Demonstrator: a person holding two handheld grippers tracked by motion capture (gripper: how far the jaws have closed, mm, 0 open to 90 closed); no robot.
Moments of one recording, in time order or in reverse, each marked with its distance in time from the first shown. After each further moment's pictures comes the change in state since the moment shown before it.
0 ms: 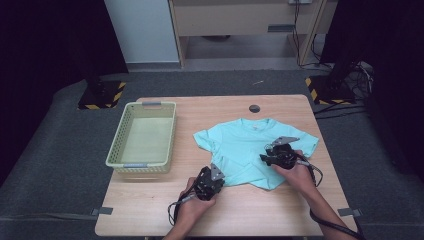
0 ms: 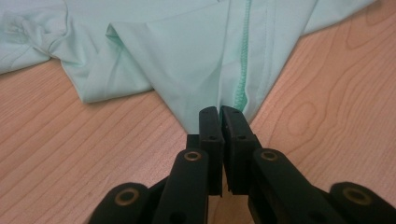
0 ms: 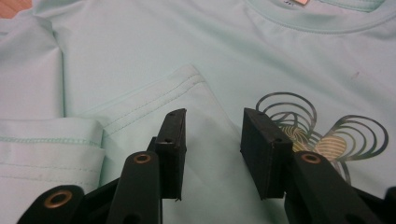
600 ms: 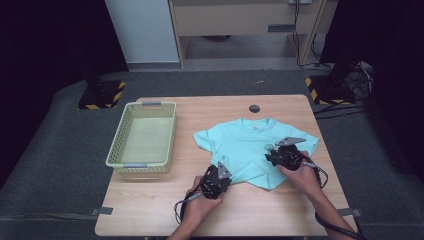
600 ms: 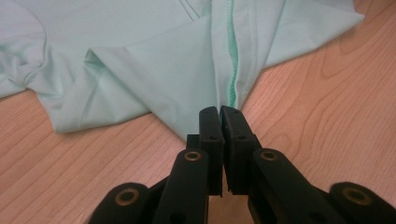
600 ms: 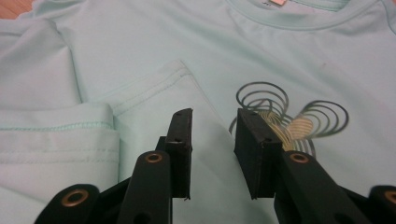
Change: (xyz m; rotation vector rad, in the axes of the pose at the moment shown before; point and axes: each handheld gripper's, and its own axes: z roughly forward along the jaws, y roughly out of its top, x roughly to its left) left arm -0.010 0.015 0.002 -0.014 -0.024 0.014; right arm -0.004 -0.002 -0.016 -0.002 -0.021 0.012
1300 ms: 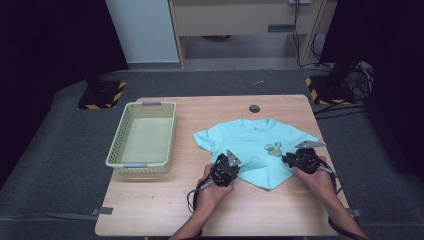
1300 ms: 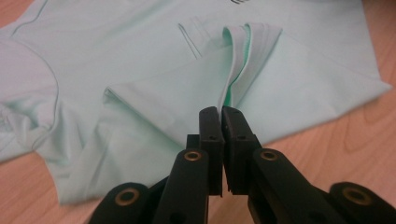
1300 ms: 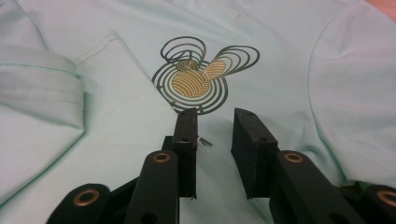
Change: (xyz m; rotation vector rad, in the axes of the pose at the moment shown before) left arm 0.000 0.033 0.021 -0.045 0.035 -0.017; right arm -0.038 -0.034 -0.025 -0.016 -0.068 0.103
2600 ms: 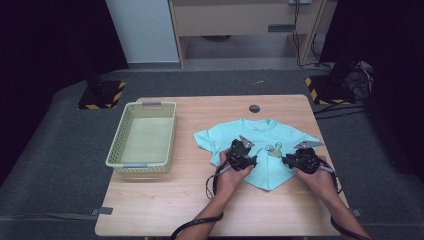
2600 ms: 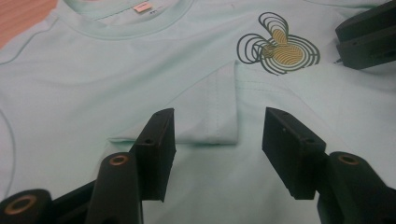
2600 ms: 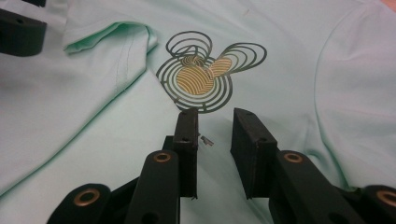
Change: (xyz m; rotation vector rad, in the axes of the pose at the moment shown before) left arm 0.006 0.054 0.070 -0.029 0.039 -0.115; right arm 0.001 0.001 -0.002 0.036 0.019 -0.021
